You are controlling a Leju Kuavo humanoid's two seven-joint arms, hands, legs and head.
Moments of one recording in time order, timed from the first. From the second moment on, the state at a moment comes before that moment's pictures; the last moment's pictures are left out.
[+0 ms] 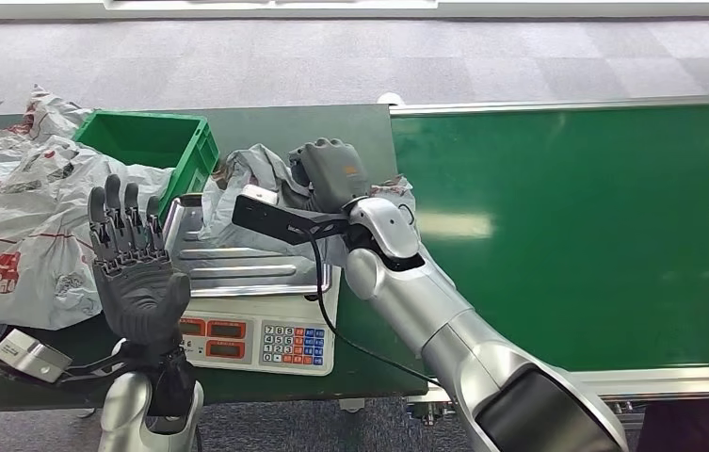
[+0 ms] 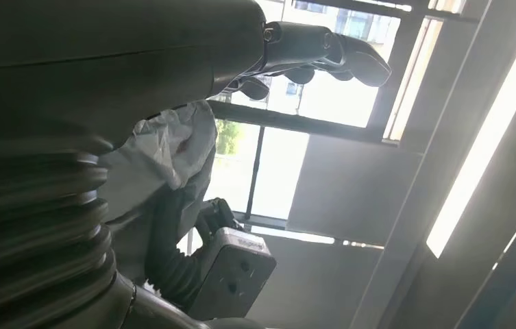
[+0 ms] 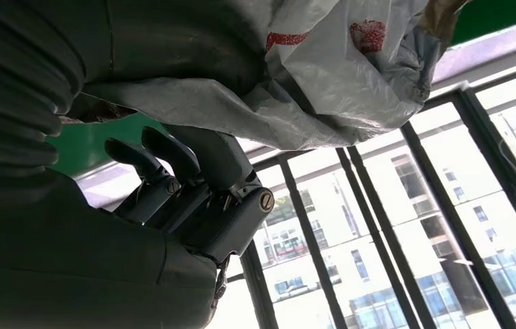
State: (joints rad) left arm -0.05 -0.28 -0.02 -1.63 0.14 -0.23 -0.70; right arm -0.89 0.36 0.61 -0.61 0.82 -0.26 -0.26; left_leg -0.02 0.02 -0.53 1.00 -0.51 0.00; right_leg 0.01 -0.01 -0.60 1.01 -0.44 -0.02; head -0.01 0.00
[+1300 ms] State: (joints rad) left arm -0.02 -0.28 -0.05 -2.08 -0.12 0.69 -0.70; right arm -0.86 0.37 0.78 -0.49 0.55 -0.18 -0.46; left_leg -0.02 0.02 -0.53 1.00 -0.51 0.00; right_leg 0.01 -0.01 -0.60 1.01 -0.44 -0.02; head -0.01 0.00
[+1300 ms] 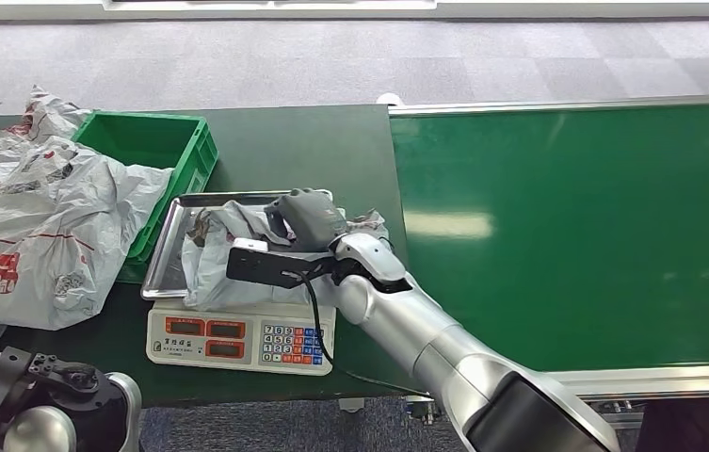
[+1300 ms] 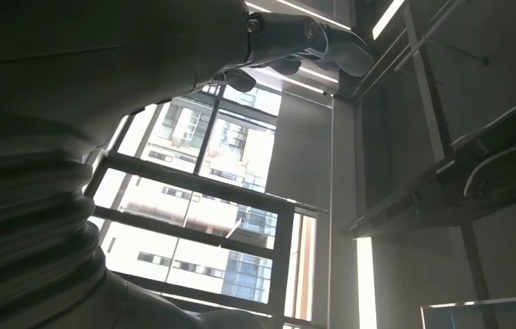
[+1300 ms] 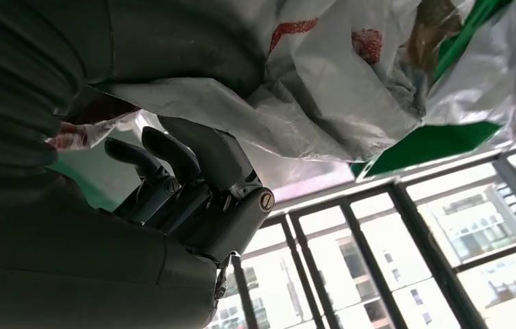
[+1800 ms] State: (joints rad) left arm -0.02 -0.28 -0.06 -2.10 -0.15 0.69 -0.70; right arm -0.85 0.37 0.86 -0.49 0.53 -0.26 -0.34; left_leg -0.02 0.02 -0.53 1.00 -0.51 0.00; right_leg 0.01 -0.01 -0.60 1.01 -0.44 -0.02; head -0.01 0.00
